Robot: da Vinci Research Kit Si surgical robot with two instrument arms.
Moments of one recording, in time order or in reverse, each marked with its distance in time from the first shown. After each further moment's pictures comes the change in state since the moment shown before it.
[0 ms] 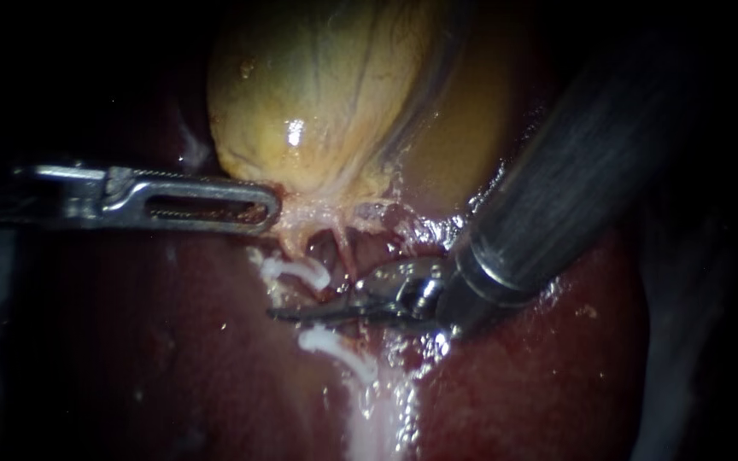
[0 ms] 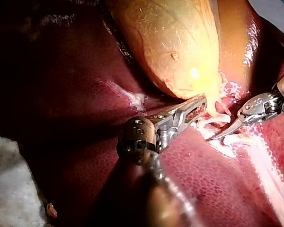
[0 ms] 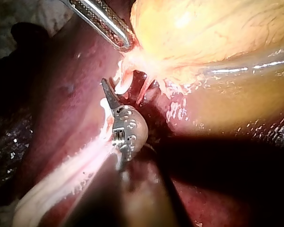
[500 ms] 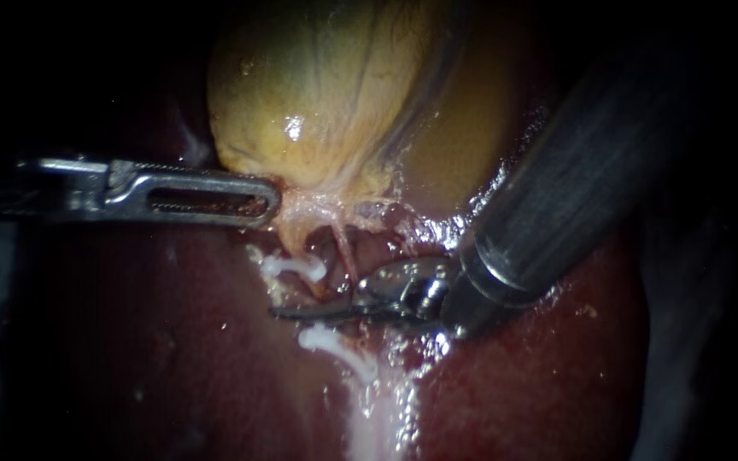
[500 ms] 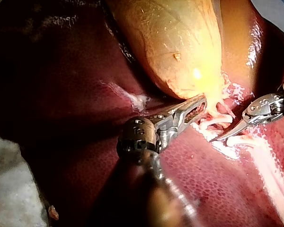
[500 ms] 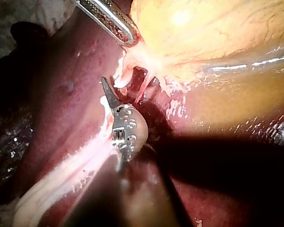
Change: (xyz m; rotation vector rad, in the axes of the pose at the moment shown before) right arm 0.000 0.000 -0.001 0.005 0.014 0.001; left arm 0.000 -0.001 0.000 0.009 -0.002 0.001
